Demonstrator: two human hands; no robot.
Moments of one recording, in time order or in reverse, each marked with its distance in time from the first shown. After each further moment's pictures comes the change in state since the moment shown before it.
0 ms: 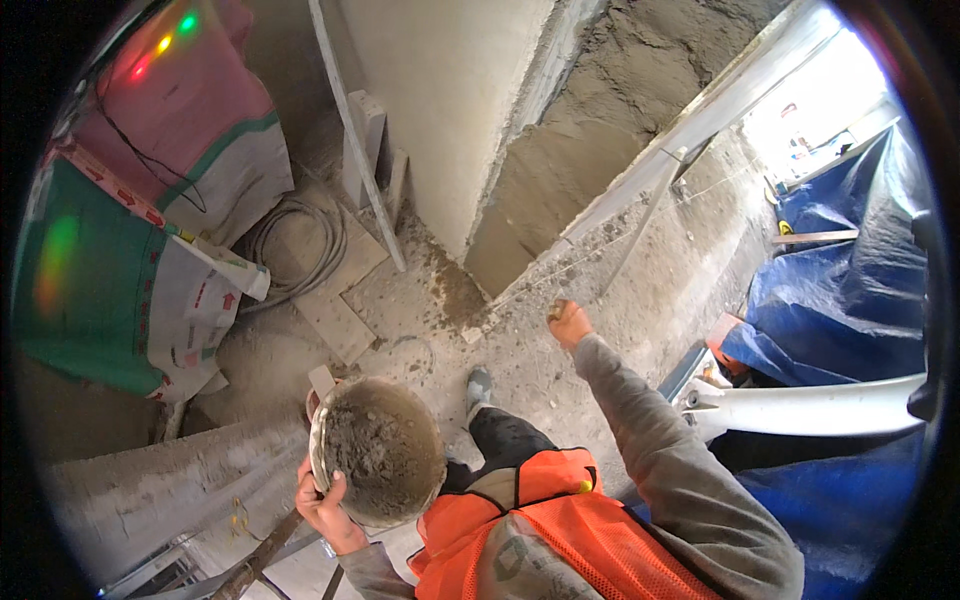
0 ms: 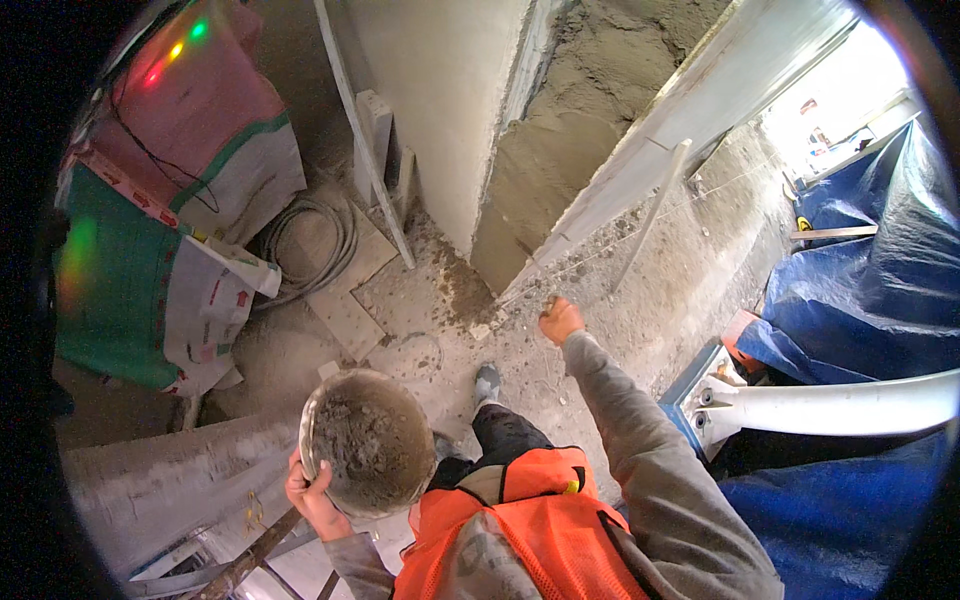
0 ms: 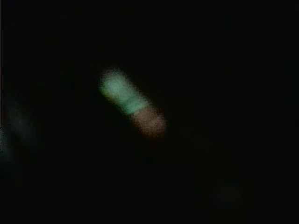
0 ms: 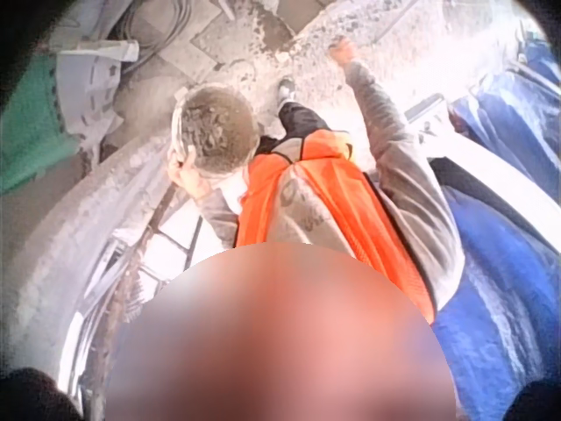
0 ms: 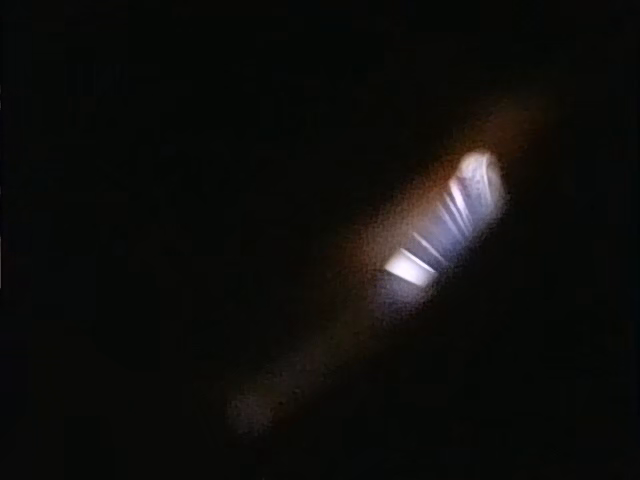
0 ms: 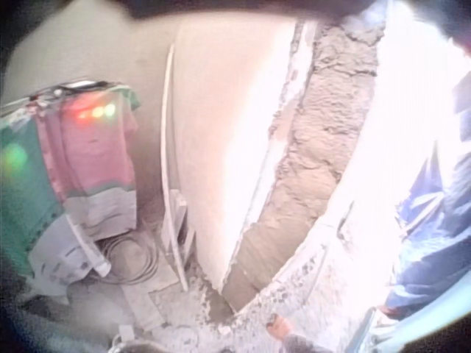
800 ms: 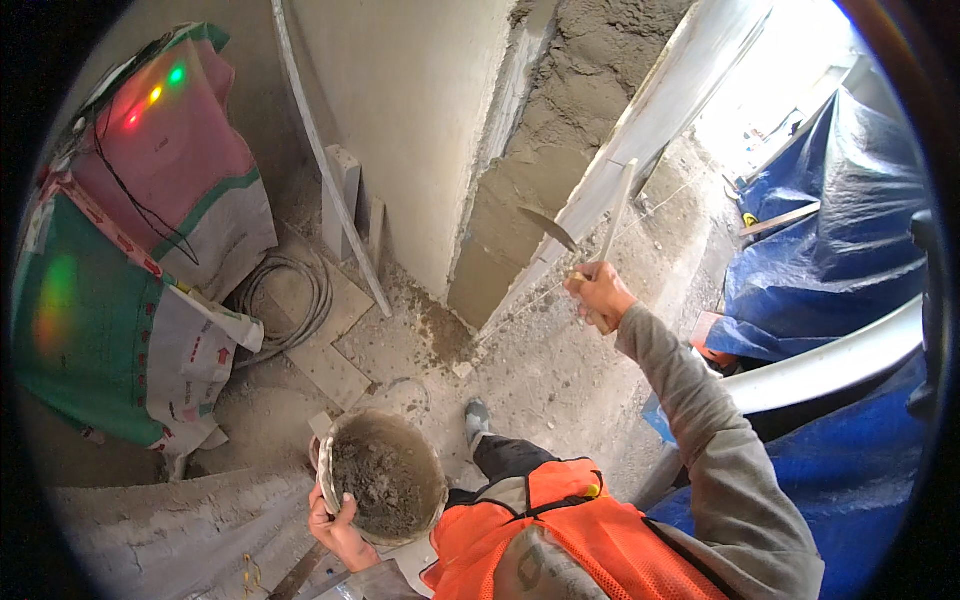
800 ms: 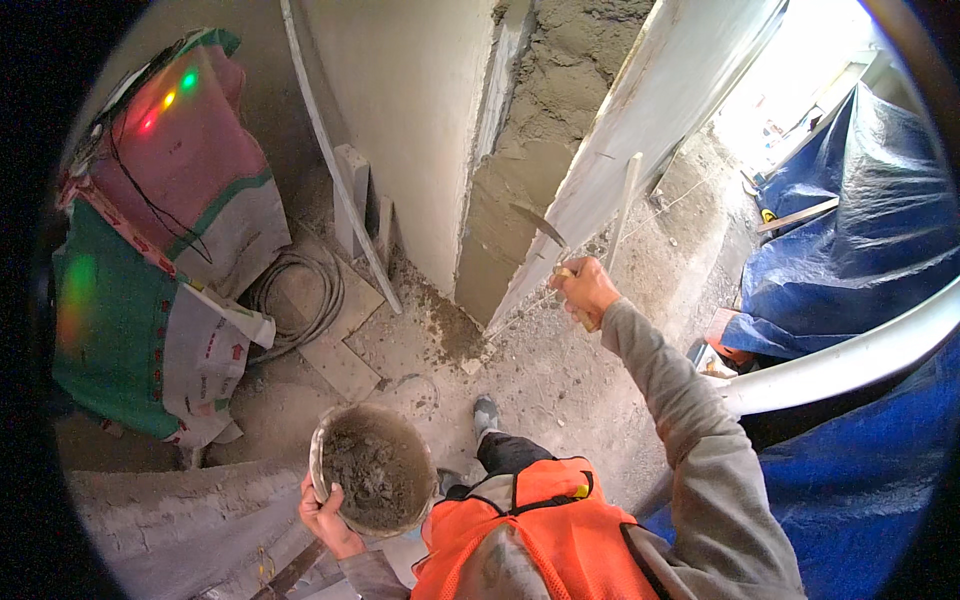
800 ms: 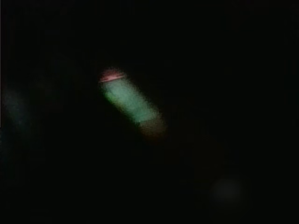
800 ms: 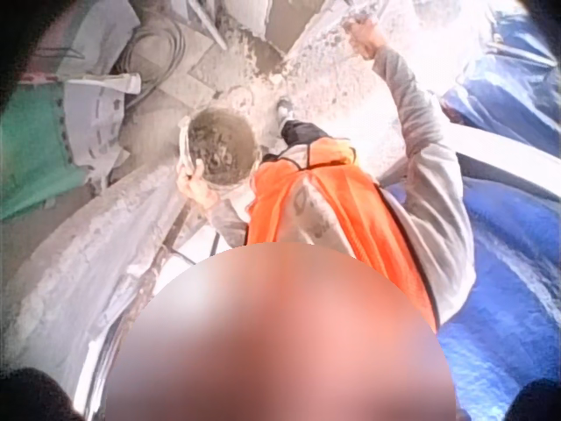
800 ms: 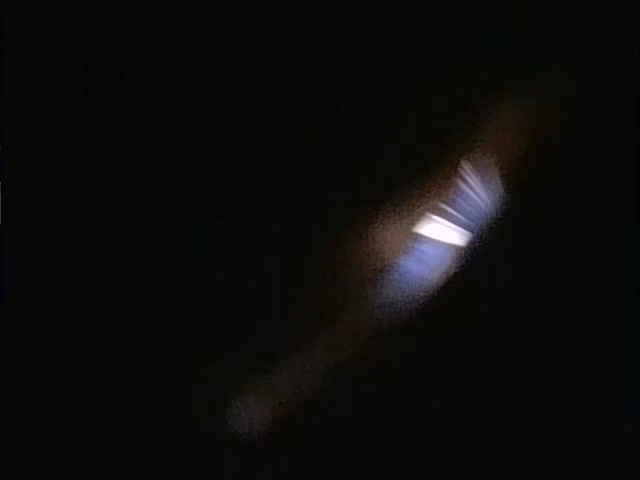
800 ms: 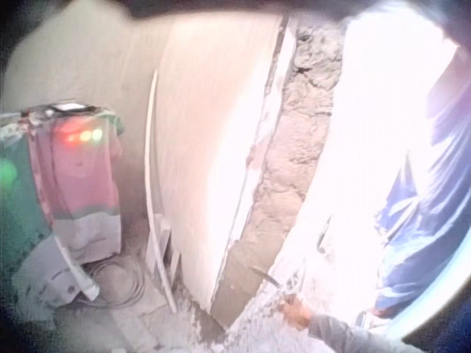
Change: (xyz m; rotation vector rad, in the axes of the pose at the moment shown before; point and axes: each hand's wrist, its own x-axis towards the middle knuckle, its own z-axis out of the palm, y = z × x) left_hand 0.009 -0.009 -0.035 -0.034 -0.020 -0.008; right_hand -0.110 -0.102 -0.139 0.353 0.063 -0.087
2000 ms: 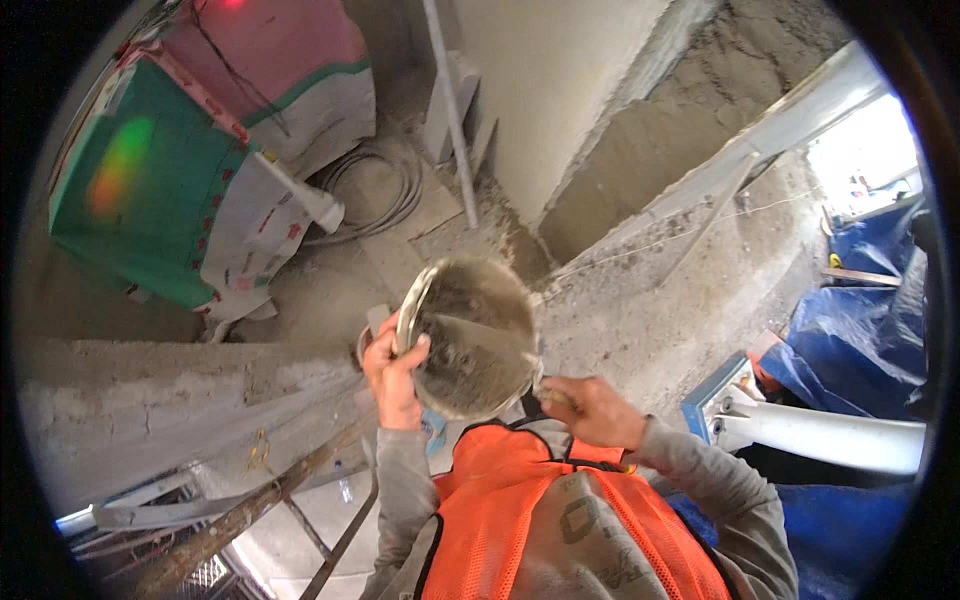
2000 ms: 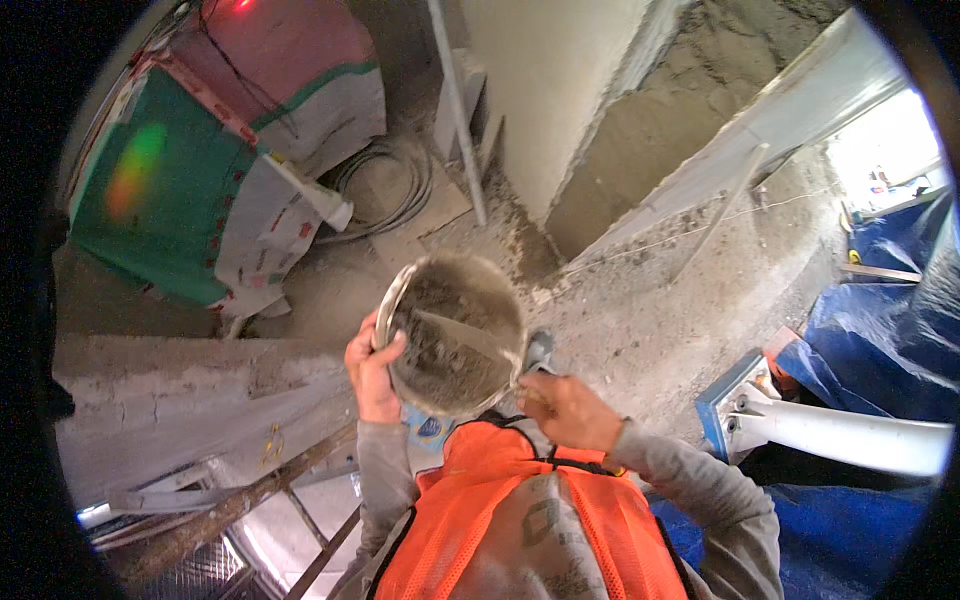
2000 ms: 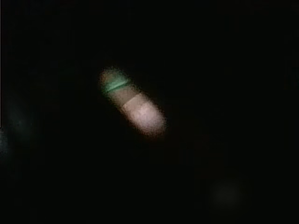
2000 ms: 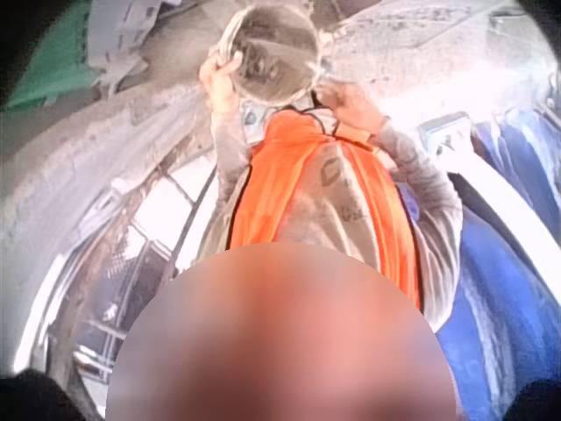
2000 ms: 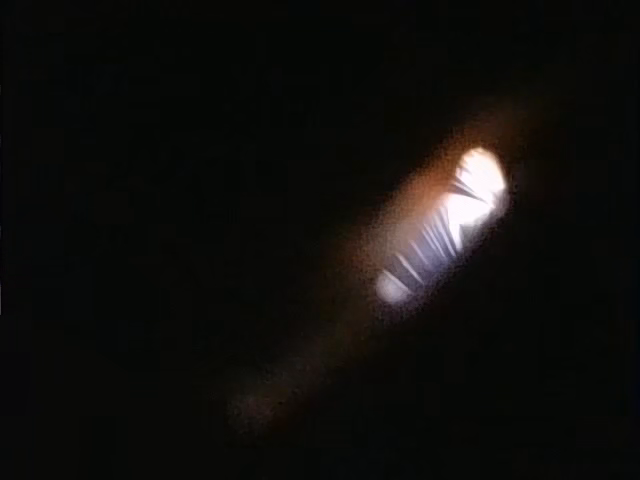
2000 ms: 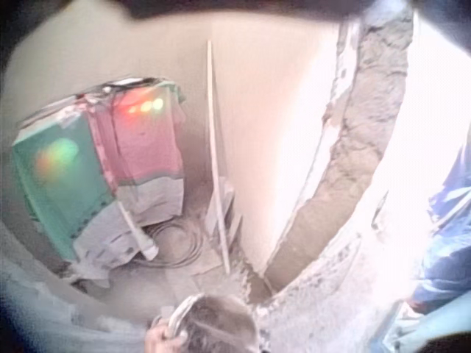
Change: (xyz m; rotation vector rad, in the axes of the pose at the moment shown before) left_hand 0.047 0.013 0.044 -0.167 -0.241 -0.144; right_hand -0.201 0.014 0.143 -0.254 -0.611 -0.661
